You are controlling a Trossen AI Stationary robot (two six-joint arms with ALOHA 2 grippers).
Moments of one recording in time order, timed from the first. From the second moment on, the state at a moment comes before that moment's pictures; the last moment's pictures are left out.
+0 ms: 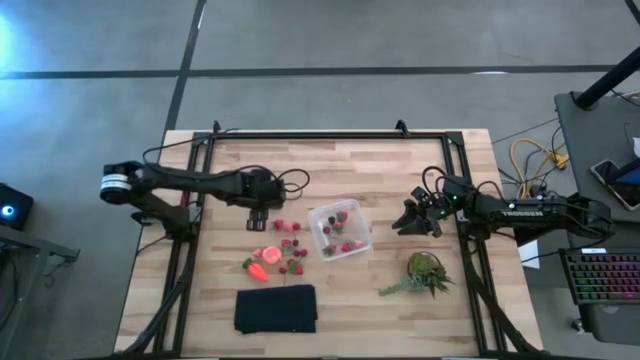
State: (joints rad) left arm 0.16 1.42 0.86 -0.73 -0.27 0.27; right arm -0.36 0.76 0.01 0.55 -0.78 0.76
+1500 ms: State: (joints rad) left arm 0.34 1.61 0.88 -0.63 0.00 0.32; right arm -0.36 0.76 0.01 0.53 -0.73 0.79
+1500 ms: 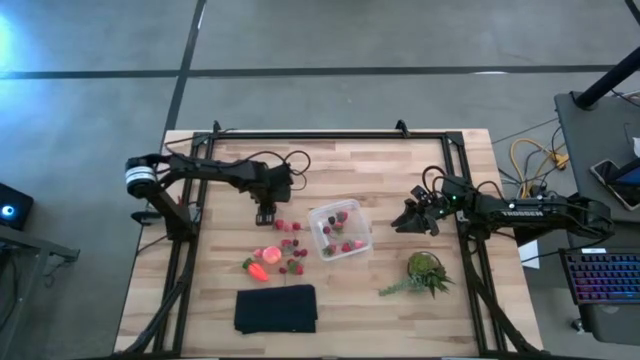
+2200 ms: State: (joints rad) left arm 0.34 1.57 0.93 -0.65 -0.02 0.19; right arm -0.36 0.76 0.01 0.53 -0.73 0.79
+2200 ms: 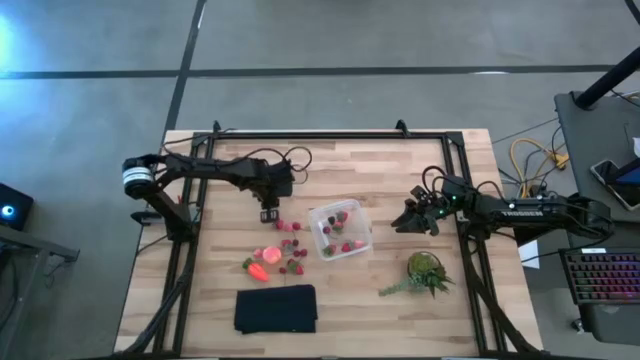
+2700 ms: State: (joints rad) left arm 0.12 1.61 1.29 -0.49 0.23 -0.08; right arm -0.36 0.76 0.01 0.53 -0.73 0.78
